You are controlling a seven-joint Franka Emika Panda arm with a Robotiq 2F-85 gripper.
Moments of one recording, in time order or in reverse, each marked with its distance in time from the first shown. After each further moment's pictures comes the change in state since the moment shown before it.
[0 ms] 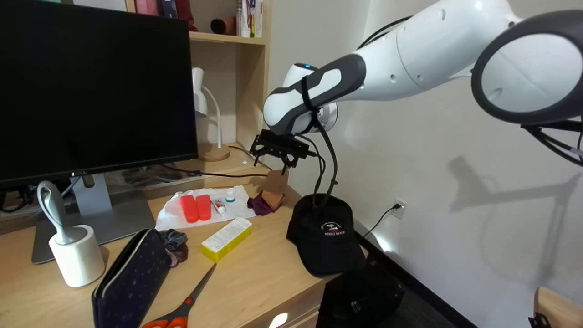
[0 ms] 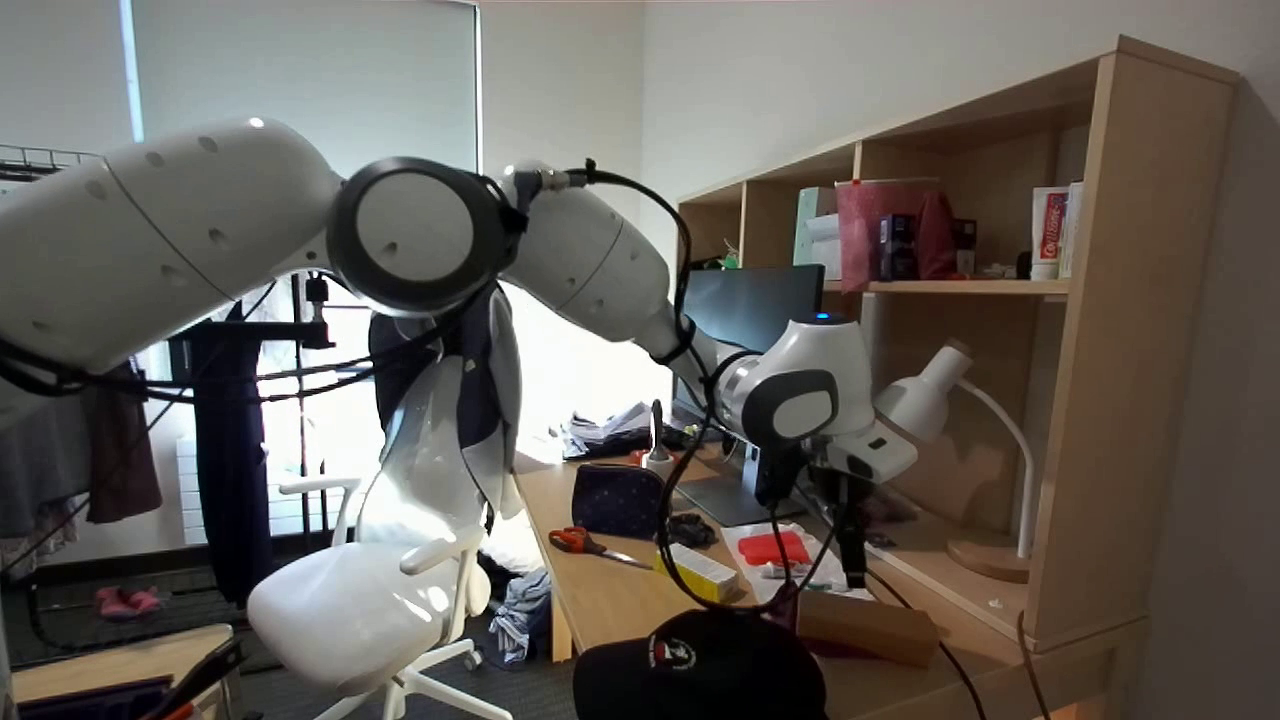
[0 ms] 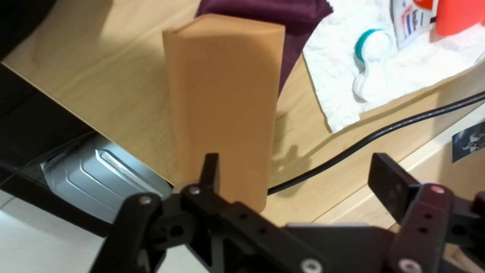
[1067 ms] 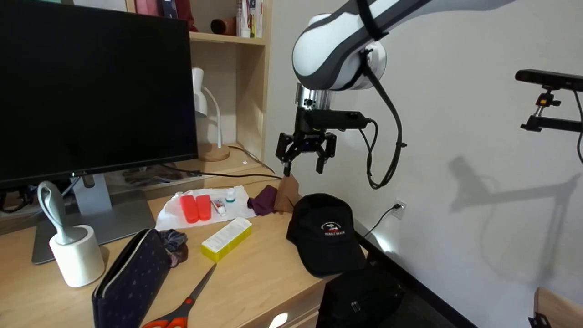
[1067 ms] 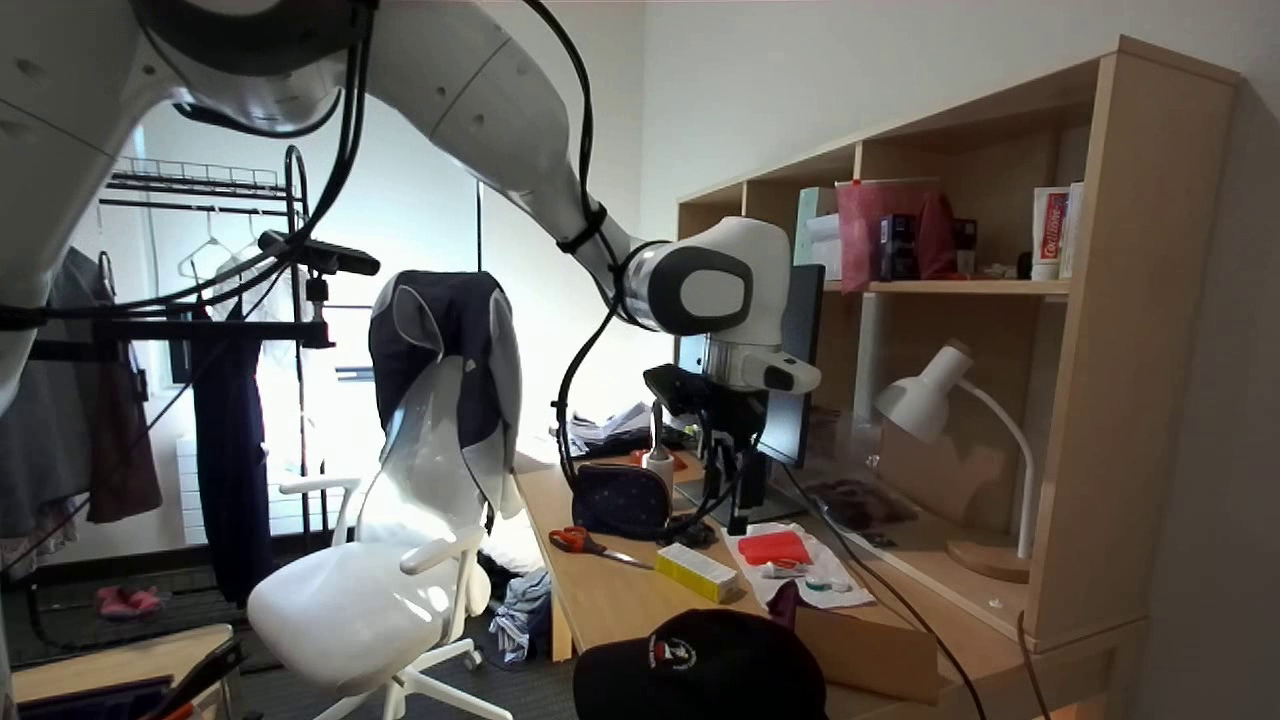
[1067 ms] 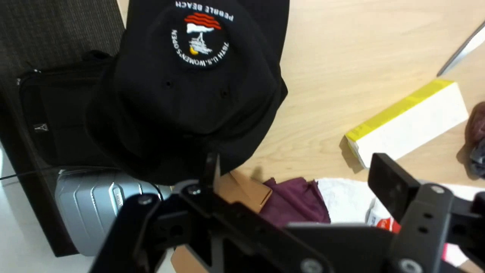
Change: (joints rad) arm 0.054 -0.537 0.014 -0.594 -0.094 -0.271 -0.403
